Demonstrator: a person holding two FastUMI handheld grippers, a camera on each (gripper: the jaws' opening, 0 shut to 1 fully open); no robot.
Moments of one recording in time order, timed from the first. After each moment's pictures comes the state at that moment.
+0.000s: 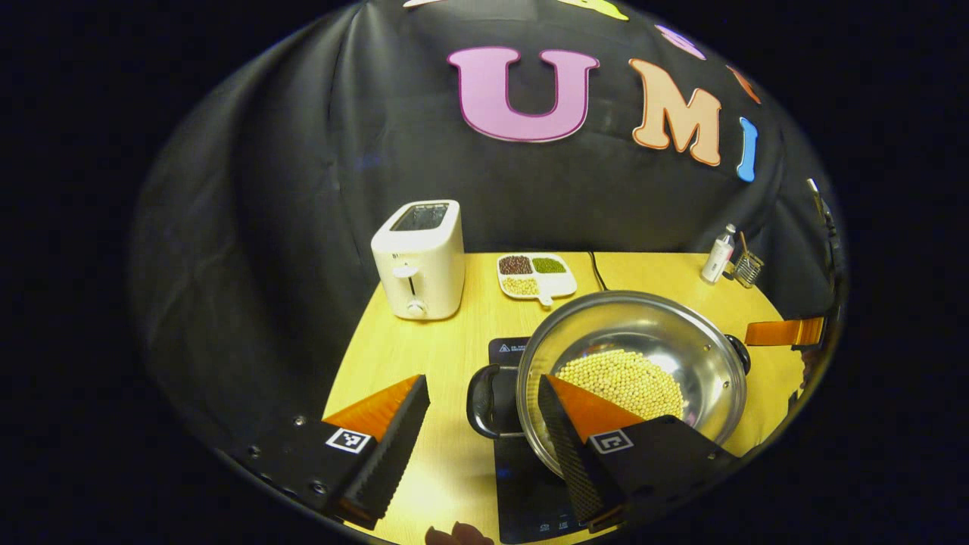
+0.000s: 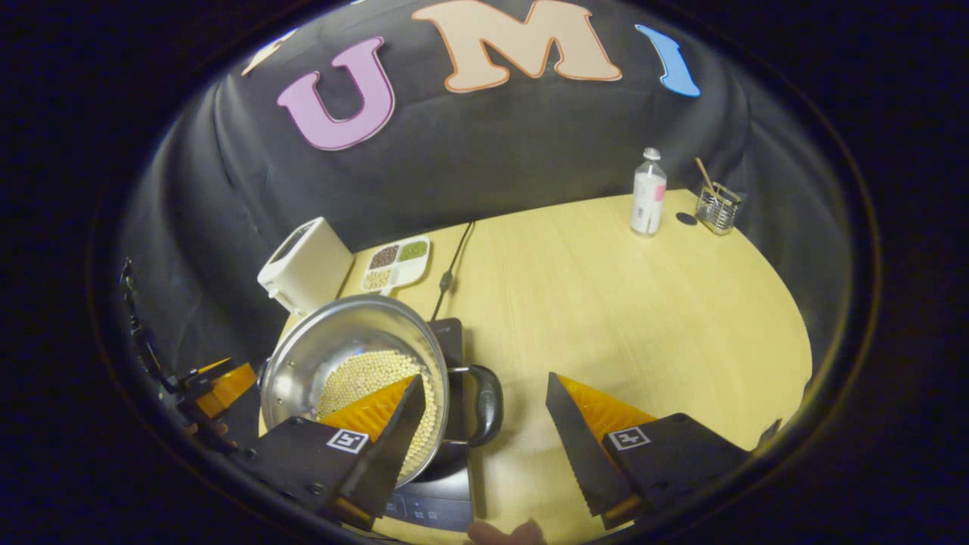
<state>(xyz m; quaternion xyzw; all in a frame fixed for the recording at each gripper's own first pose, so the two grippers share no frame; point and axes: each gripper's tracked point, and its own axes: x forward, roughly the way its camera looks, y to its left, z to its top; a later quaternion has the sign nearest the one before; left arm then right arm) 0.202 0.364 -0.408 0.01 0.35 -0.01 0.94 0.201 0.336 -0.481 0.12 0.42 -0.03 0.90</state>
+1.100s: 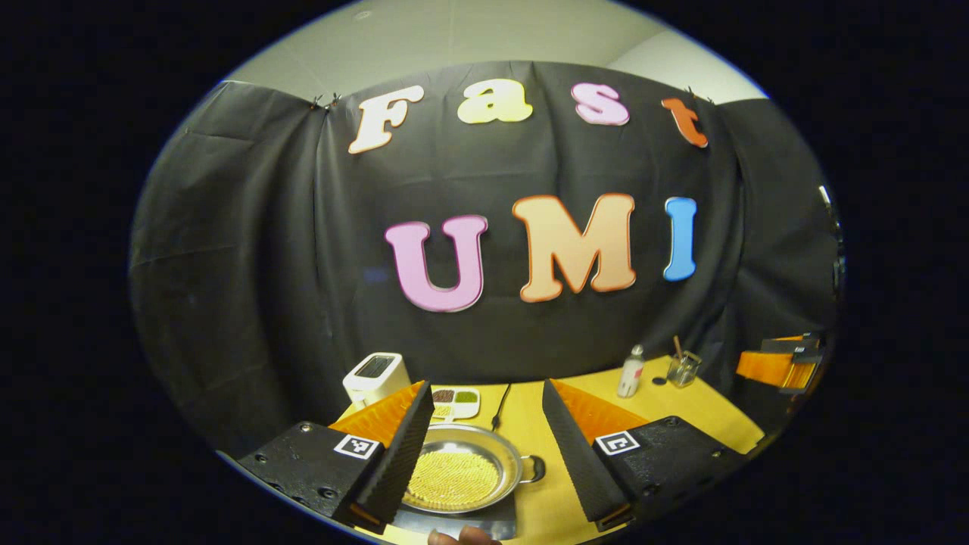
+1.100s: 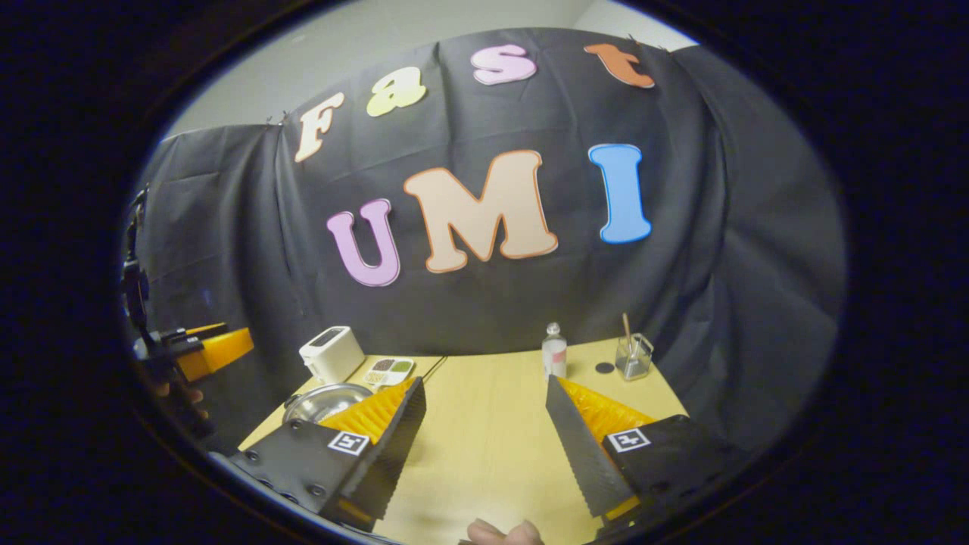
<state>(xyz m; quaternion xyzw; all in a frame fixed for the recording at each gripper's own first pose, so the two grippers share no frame) 0.159 0.095 -0.125 0.02 0.11 0.00 0.99 0.140 0.104 -0.216 0.07 0.17 0.03 0.98</state>
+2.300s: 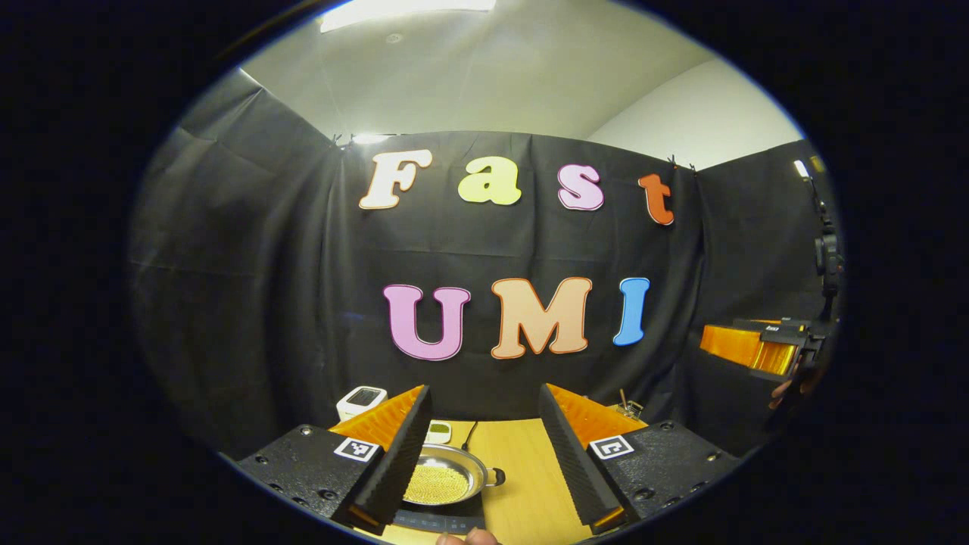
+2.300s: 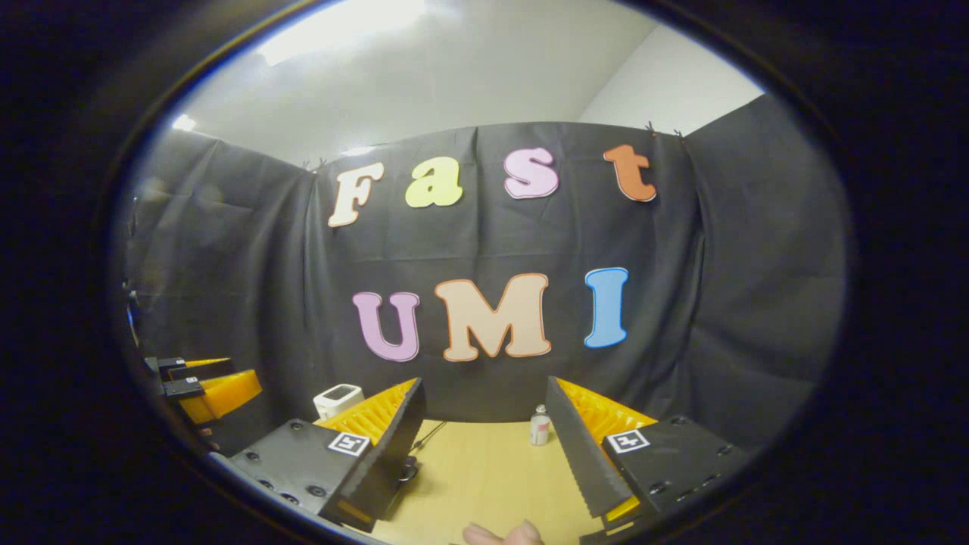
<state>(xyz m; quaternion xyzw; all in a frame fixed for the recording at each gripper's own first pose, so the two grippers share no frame) 0.042 0.101 -0.029 -0.02 0.03 -0.04 1.00 0.030 0.145 -0.047 0.01 0.03 -0.01 1.00</state>
